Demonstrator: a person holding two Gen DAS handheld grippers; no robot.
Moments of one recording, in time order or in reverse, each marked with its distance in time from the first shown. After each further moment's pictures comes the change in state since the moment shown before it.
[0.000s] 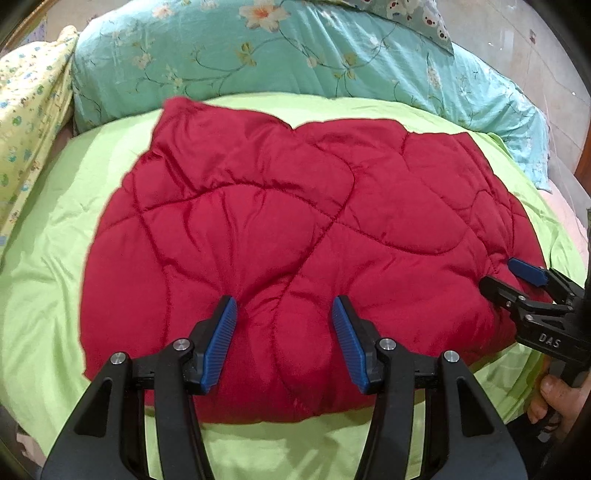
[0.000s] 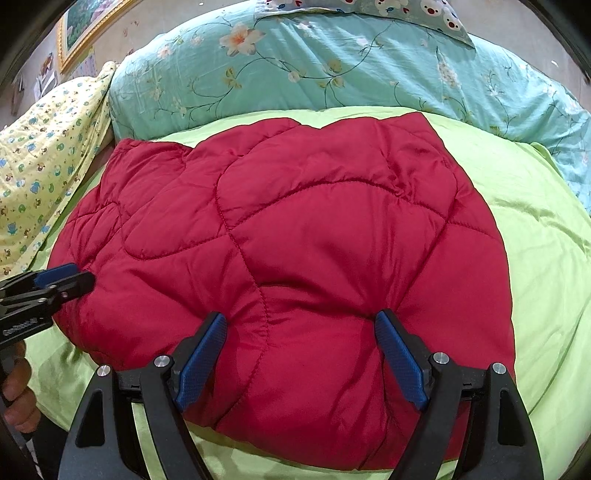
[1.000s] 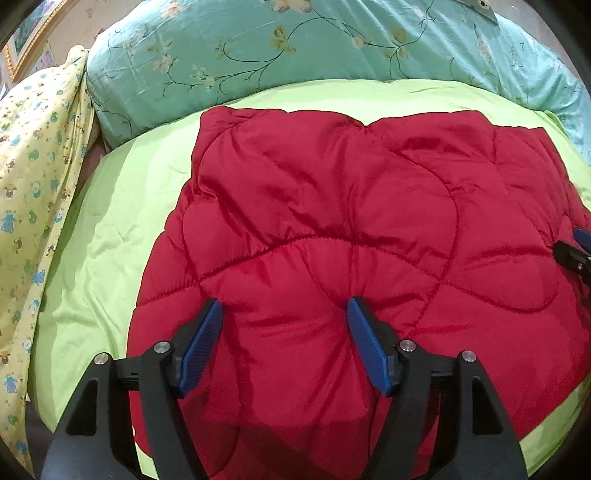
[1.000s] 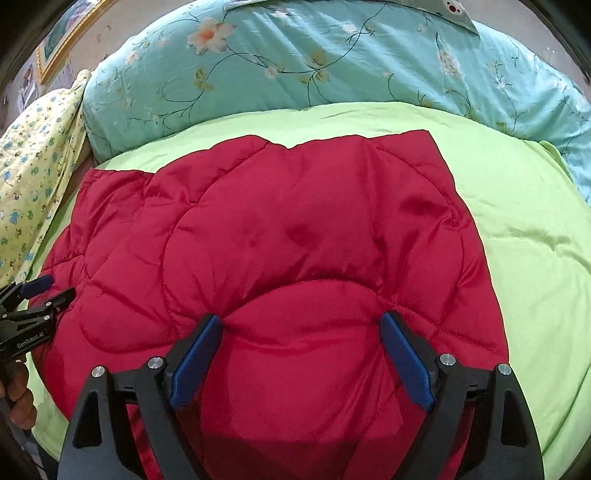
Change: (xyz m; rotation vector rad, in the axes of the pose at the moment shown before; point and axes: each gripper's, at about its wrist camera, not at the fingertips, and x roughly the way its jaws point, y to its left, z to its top) left arm 0.053 0.012 0.049 0.048 0.070 0.244; right arm 0.048 -0.027 0.061 0.036 0.041 -0.007
